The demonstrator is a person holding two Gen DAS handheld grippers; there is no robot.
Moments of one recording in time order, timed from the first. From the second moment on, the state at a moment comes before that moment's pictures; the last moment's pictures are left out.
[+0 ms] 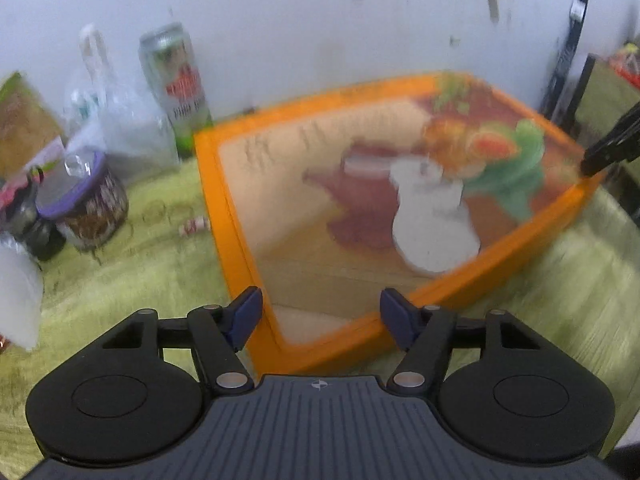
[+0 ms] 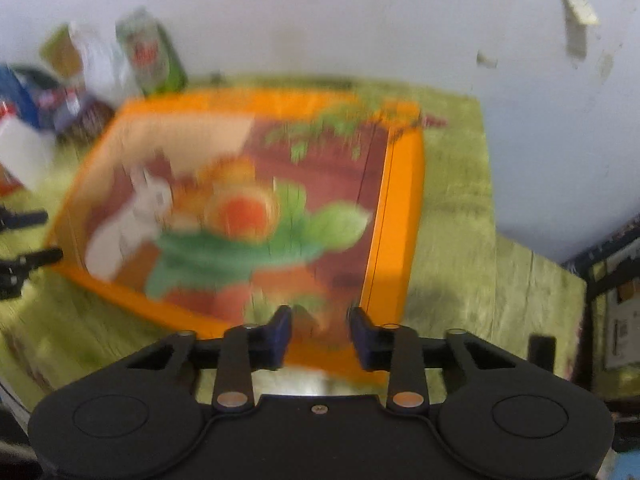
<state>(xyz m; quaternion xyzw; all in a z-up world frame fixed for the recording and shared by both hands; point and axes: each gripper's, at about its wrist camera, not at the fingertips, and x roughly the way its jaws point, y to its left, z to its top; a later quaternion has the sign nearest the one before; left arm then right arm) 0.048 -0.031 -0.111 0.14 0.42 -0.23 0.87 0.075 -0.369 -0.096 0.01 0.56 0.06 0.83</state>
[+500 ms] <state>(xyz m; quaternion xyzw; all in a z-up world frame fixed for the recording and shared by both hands) 0.062 -0.032 -0.091 0.13 0.42 -0.22 0.87 0.085 -0.360 -0.091 -0.02 0.56 0.06 0.83</state>
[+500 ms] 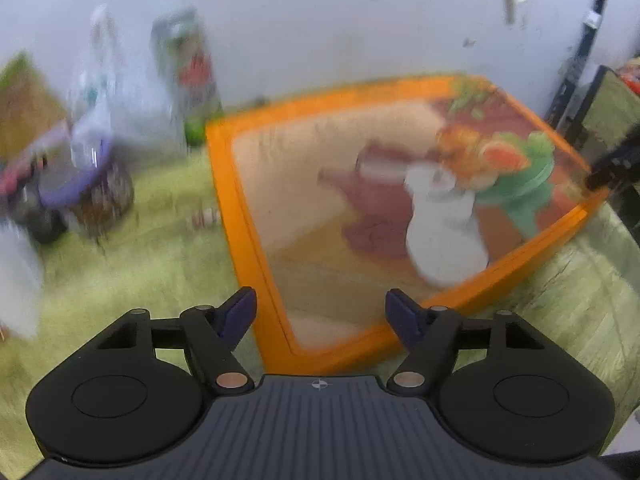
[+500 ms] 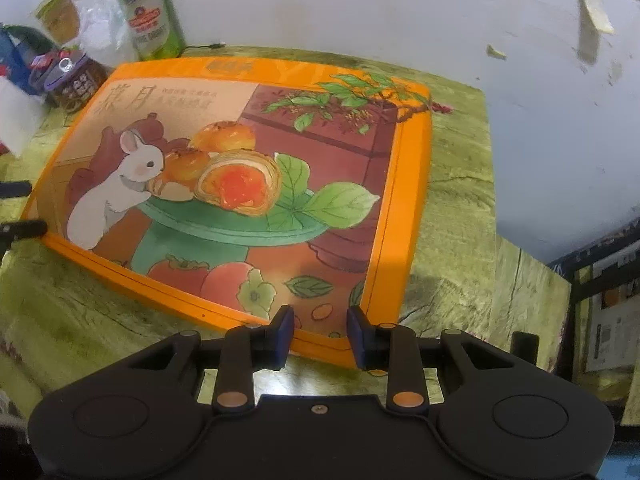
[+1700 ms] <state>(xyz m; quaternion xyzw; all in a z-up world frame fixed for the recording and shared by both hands) 0.165 -0.032 -0.089 0.08 0.41 -0.18 0.89 0.213 -0.389 -0.093 0.04 0.48 0.09 0.87</state>
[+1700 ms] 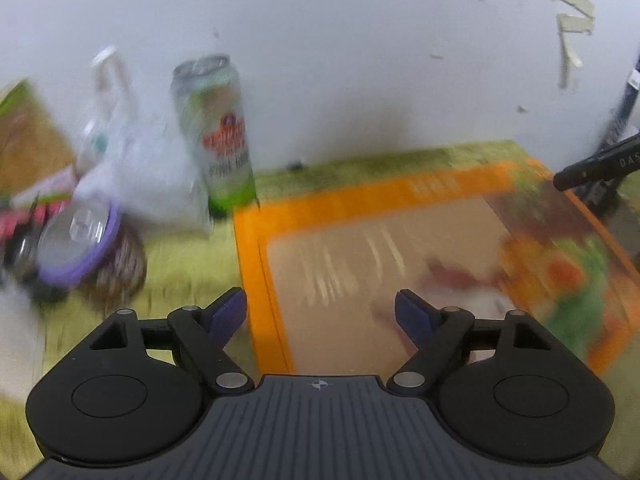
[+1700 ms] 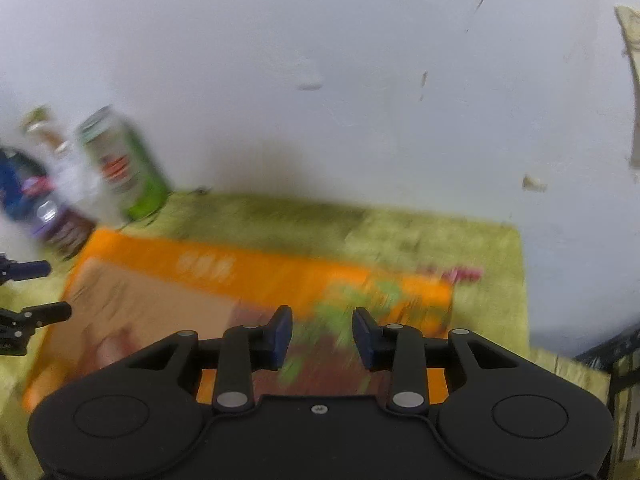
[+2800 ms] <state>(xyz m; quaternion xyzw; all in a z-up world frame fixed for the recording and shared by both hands) 0.049 -0.009 -0.071 0.03 0.37 -0.23 0.90 0.013 -0.297 -0.056 0.07 0.47 -0.02 0.88</state>
